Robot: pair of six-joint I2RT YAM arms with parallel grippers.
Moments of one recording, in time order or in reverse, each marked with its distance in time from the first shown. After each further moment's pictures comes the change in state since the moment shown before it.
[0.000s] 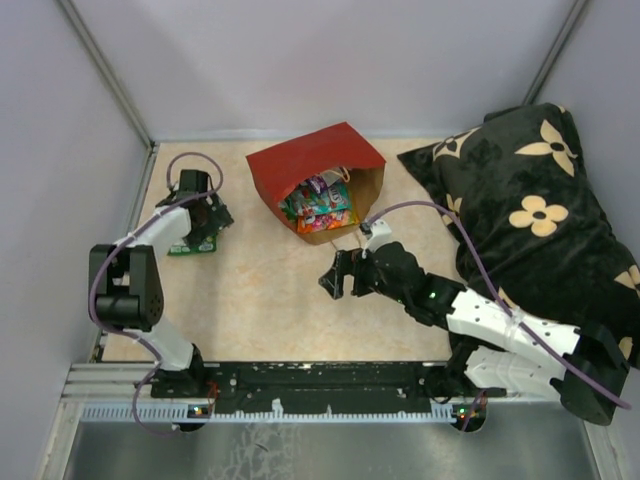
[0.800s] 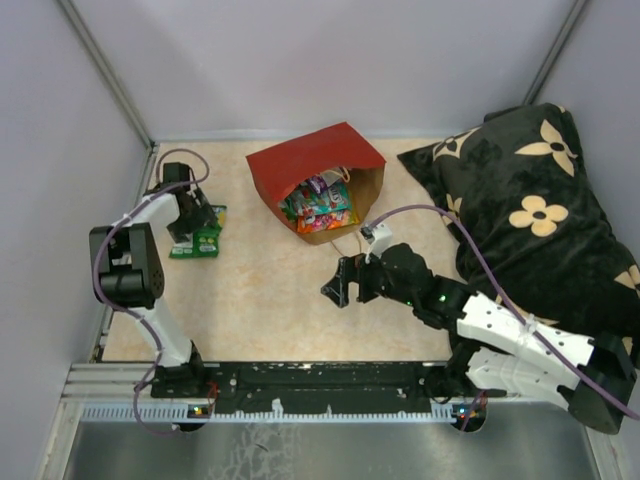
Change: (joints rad) left arm 0.145 0.122 0.163 -0.083 0.060 0.142; right arm 0.000 -0.066 0.006 -0.089 -0.101 -0.040
